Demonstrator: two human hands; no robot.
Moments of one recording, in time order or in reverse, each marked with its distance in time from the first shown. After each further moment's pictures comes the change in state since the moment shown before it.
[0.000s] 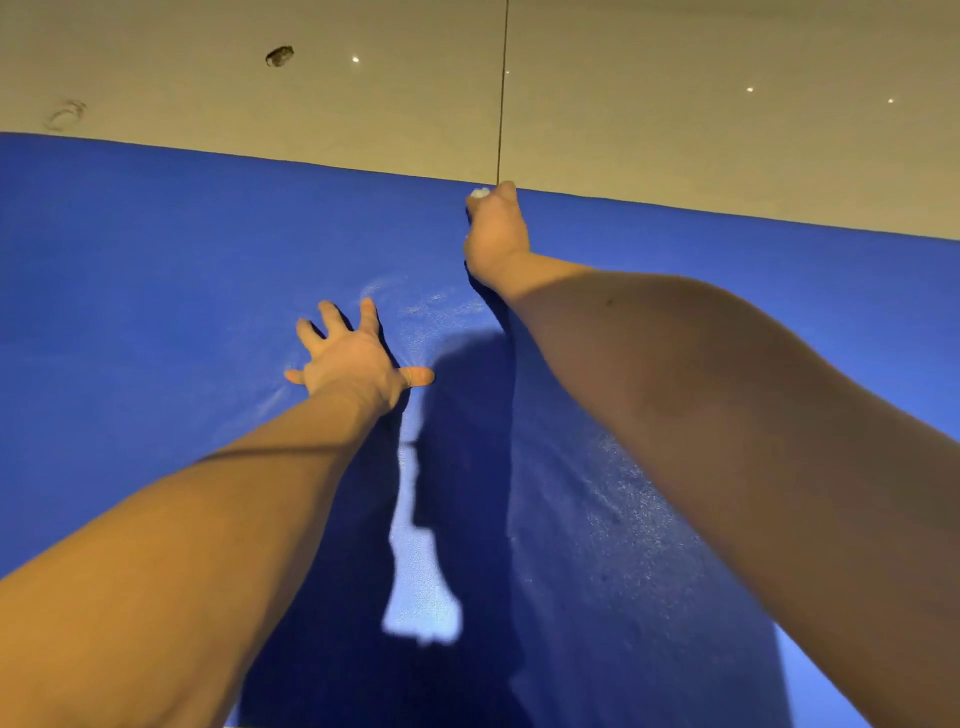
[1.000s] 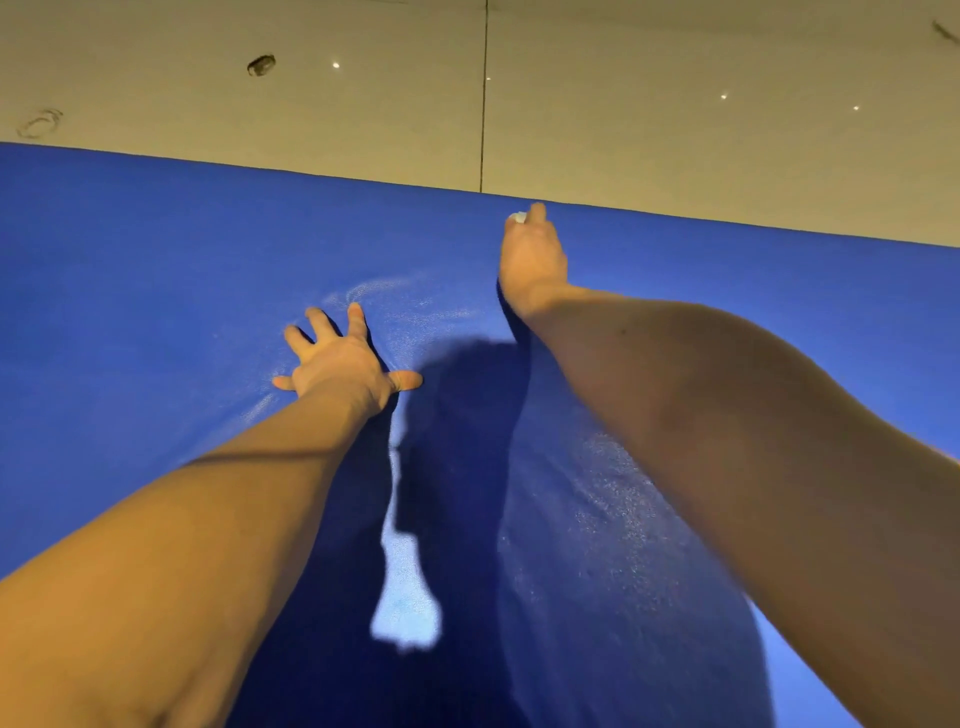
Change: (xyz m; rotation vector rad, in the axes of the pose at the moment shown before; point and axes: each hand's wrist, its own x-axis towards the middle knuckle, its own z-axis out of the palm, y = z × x) left_hand 0.000 0.003 -0.004 0.057 -0.042 -0.024; right_hand -0.027 0.037 -0.016 -0.305 0.092 0.092
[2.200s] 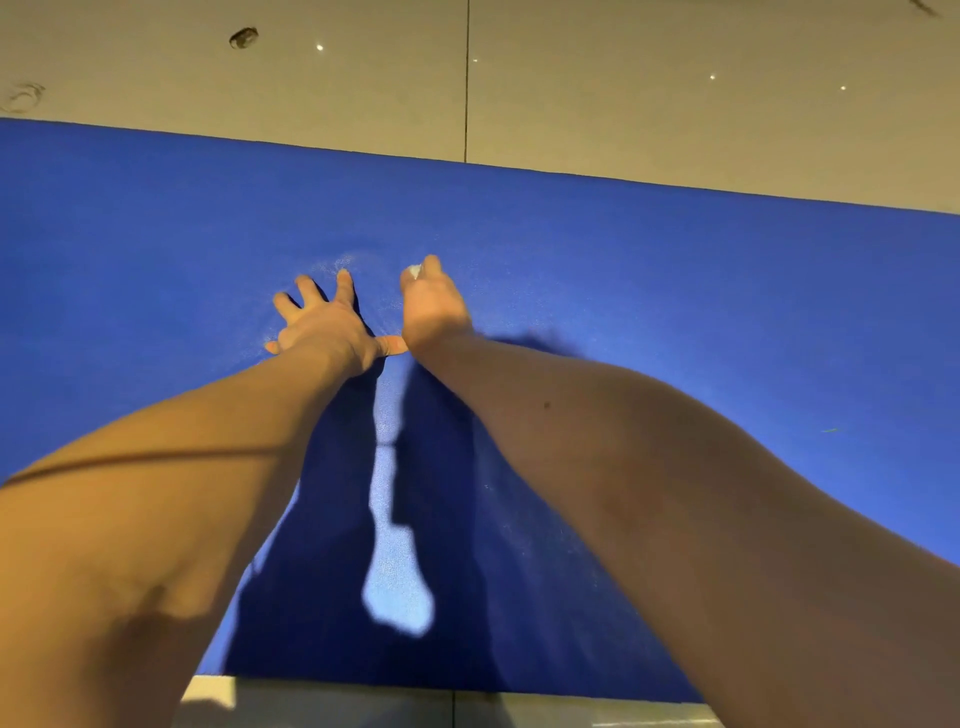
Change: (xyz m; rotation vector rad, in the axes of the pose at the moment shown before) left_hand -0.004 -0.006 -0.006 -0.002 -0.033 0.044; right_hand -0.096 -0.061 0.043 0.128 -0.176 -0.283
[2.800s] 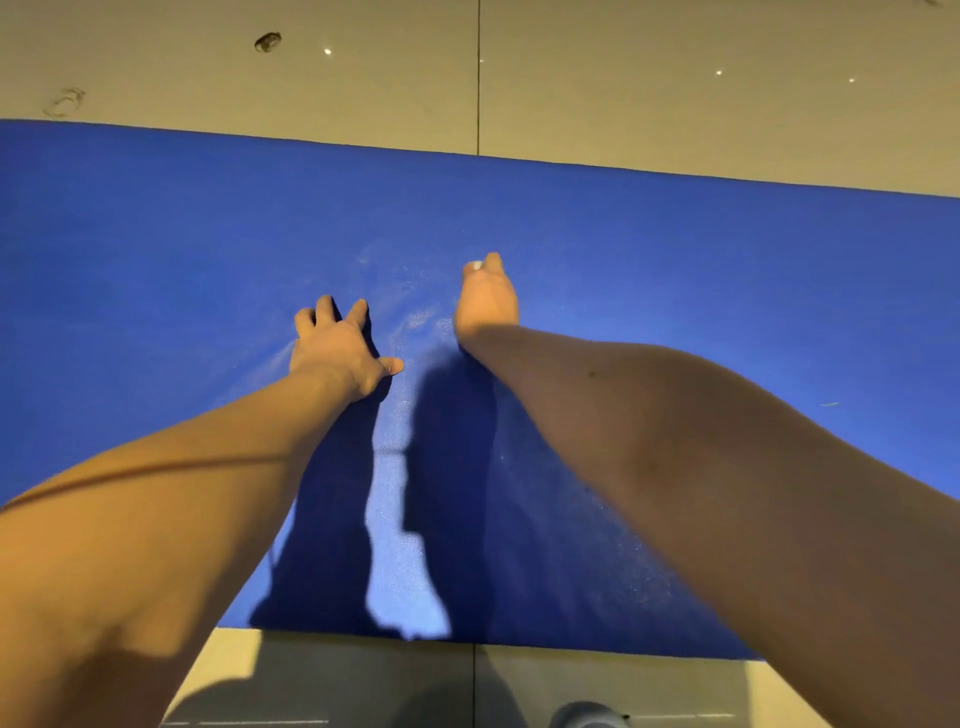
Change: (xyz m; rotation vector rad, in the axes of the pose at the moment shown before) left_hand -0.038 -0.041 0.020 -0.057 0.062 0.136; right_hand -0.037 0.017 -0.019 -0.087 0.035 0.221
